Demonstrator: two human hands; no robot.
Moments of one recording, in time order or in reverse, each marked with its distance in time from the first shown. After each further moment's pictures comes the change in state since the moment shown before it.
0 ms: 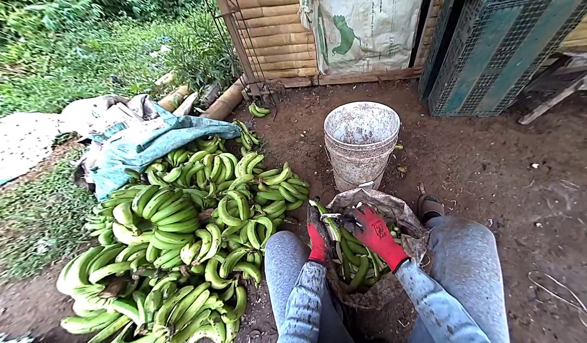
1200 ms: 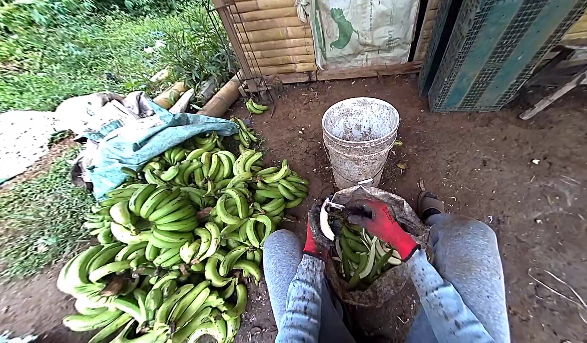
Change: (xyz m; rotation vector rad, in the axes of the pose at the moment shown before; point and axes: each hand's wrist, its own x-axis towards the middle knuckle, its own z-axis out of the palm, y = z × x) left_hand 0.012 0.006 -0.003 -0.582 -0.320 -0.431; right_hand 0.006 0.018 -0.024 0.453 -0.019 -0.029
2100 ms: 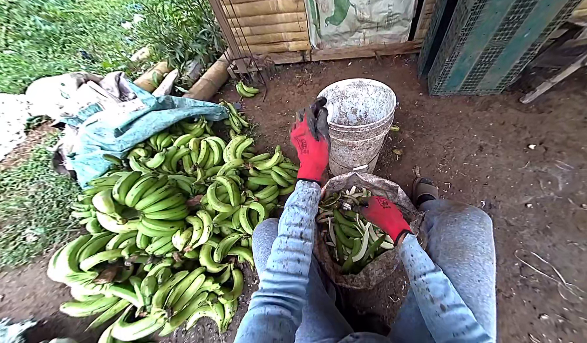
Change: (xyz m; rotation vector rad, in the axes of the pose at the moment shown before) left_hand 0.056 0.072 0.137 1.457 0.155 1.071; right_hand 0.000 0.004 -0.011 -0.417 -0.219 0.538
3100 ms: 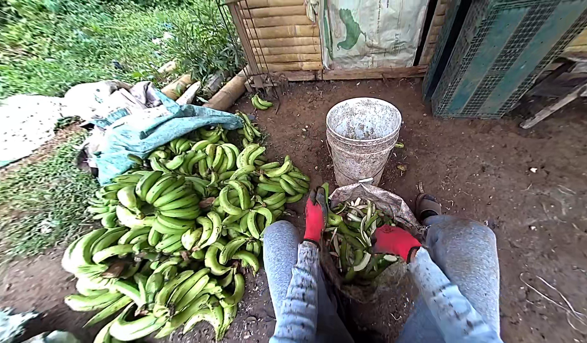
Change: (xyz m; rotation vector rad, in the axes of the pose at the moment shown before) left_hand -0.129 -0.062 -0.028 -0.297 -0.252 -0.674; right_hand -0.038 0.002 0.004 -0.399 -0.288 -0.072
